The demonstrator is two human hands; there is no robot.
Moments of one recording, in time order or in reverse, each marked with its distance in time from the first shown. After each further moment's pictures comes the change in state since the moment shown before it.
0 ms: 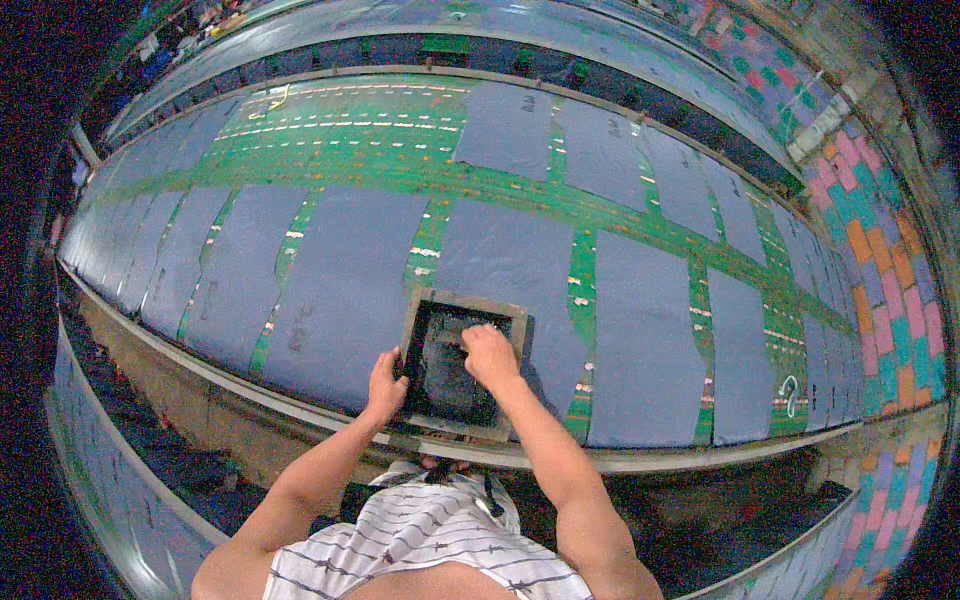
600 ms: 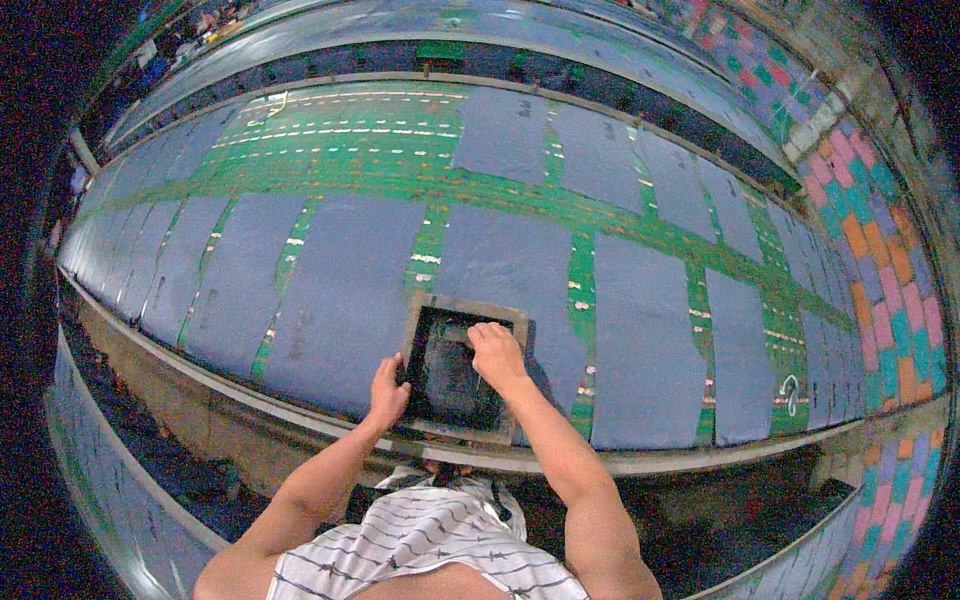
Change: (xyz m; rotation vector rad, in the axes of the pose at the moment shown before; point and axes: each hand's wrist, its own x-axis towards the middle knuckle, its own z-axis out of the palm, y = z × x) left_hand 0.002 0.012 -0.012 -0.012 -0.047 -0.021; right_hand 0.006 0.009 -0.008 -0.072 0.088 -0.088
